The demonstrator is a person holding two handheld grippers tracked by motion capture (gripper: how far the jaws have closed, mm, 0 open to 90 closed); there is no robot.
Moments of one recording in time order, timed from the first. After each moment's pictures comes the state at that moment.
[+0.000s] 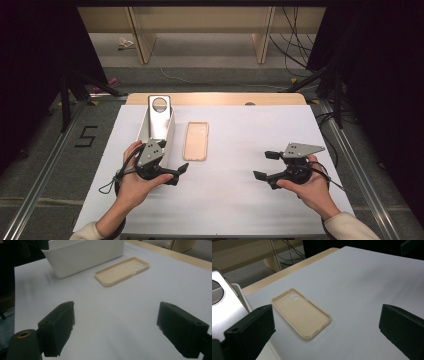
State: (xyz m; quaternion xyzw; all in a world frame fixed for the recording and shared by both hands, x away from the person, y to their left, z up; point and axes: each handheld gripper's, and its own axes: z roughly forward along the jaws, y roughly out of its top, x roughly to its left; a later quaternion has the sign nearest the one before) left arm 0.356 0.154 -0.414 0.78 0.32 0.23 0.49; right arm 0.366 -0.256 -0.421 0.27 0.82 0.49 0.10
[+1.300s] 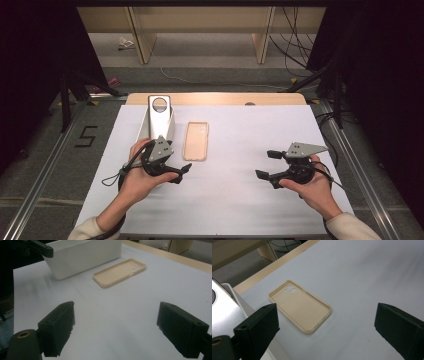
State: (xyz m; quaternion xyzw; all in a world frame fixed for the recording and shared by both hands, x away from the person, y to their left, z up) left arm 0.368 0.138 -0.406 0.83 0.29 0.23 0.41; right arm 0.365 -0.261 -0.418 0.28 0.82 0.50 0.10
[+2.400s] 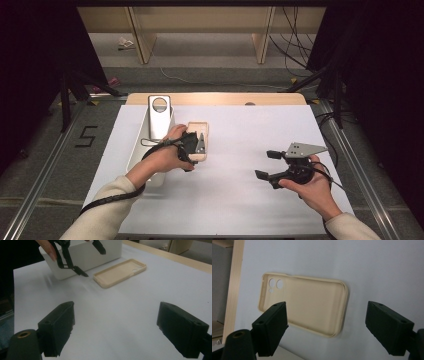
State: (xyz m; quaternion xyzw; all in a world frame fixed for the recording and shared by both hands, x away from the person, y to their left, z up) left arm 0.442 0.075 -0.431 0.96 0.04 0.24 0.15; right arm 0.364 -0.260 -0.418 0.28 0.82 0.50 0.10
